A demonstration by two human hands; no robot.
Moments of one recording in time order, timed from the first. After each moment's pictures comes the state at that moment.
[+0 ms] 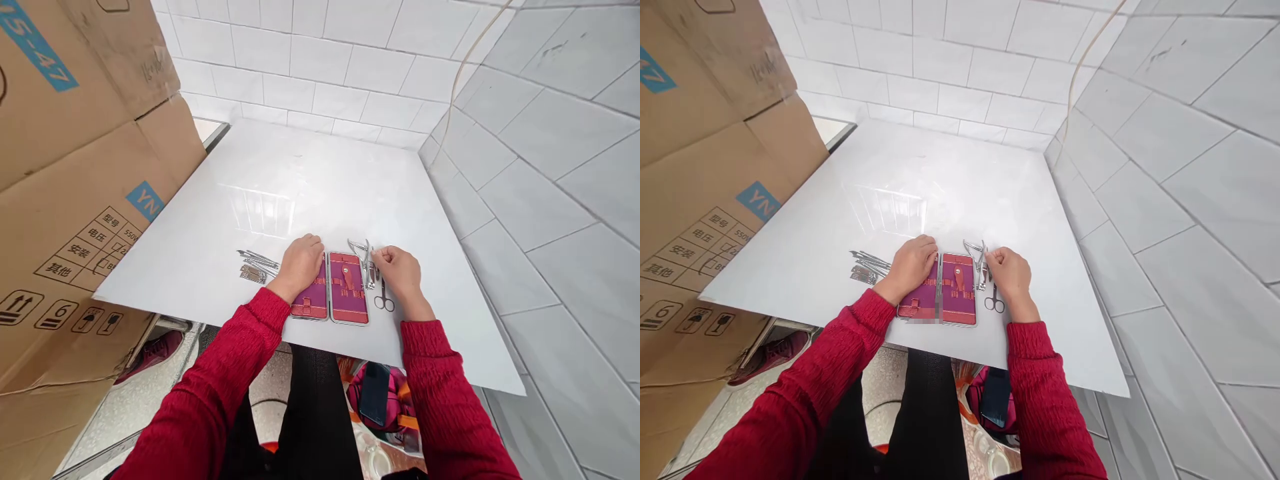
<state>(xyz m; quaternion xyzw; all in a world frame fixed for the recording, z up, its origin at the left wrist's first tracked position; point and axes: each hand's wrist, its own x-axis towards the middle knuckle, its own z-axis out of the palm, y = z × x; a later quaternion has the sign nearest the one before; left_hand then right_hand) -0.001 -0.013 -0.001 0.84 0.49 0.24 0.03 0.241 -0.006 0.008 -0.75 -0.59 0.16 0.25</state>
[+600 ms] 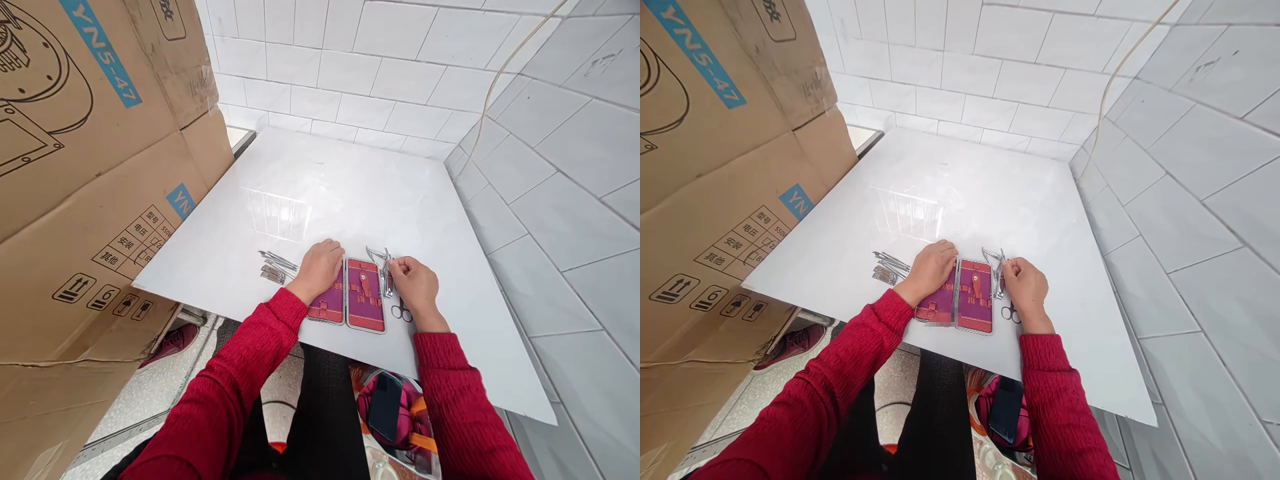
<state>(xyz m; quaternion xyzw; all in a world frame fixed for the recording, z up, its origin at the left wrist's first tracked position) -0.002 -0.016 -0.001 0.83 0.50 0.24 0.03 0.236 -0.010 -0.004 -0.74 -0.59 0.15 0.28</state>
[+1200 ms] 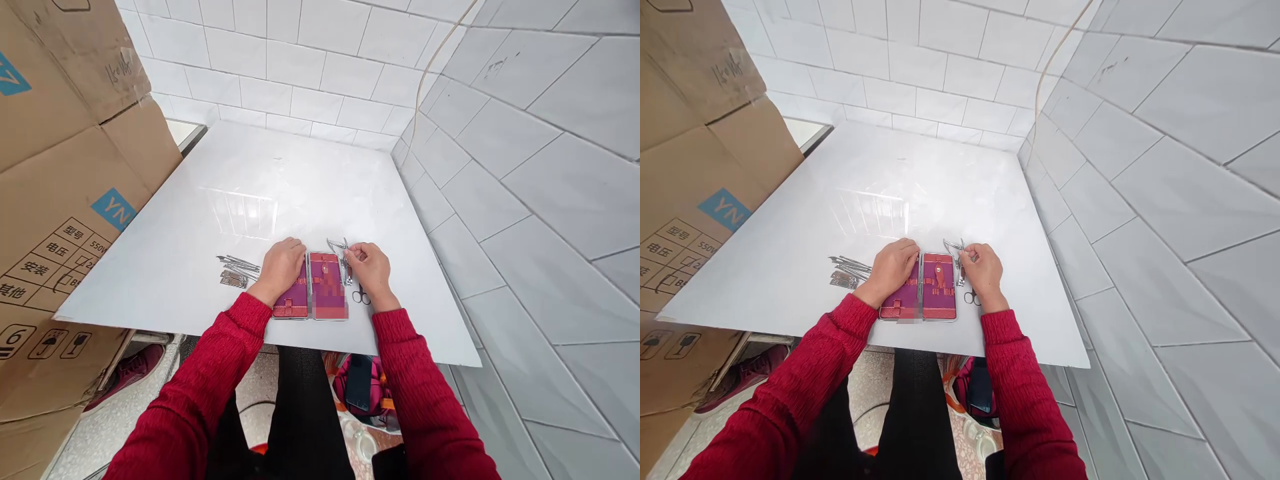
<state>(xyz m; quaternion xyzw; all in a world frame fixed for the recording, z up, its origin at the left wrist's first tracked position) -0.003 -0.014 0.002 0.83 0.49 0.27 0.04 0.236 -0.006 -0.007 -0.69 -0.61 0.13 0.36</state>
